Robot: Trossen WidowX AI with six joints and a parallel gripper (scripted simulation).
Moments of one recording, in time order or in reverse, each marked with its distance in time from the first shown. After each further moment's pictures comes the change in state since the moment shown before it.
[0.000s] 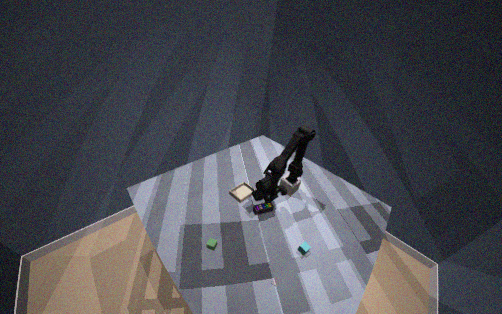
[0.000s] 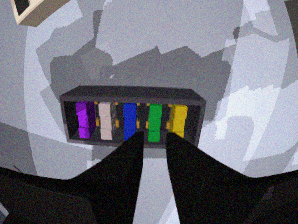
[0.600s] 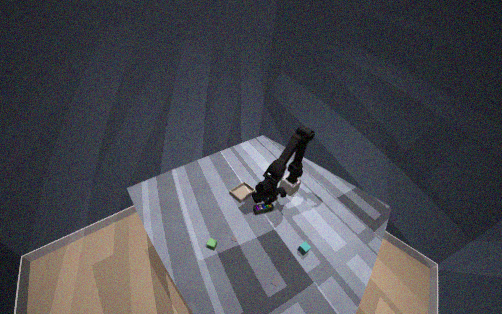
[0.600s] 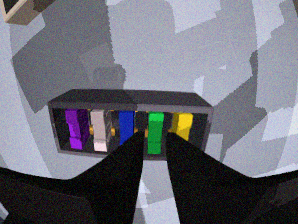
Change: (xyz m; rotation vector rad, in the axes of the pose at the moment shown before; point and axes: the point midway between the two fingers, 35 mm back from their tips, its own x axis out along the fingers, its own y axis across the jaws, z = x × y) arm 0.016 -0.001 0.000 0.000 -0.001 -0.003
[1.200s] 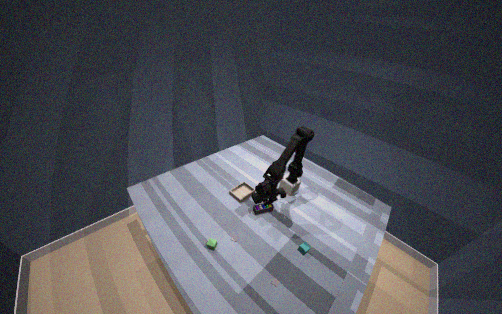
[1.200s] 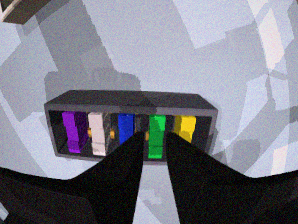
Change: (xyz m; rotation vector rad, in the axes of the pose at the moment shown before) arm 0.005 0.000 0.000 0.000 0.001 0.002
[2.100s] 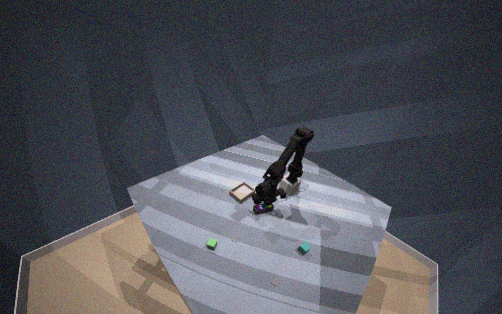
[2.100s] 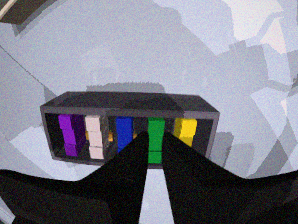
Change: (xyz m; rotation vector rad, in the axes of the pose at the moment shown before) arm 0.004 0.000 0.000 0.000 -0.001 -0.002
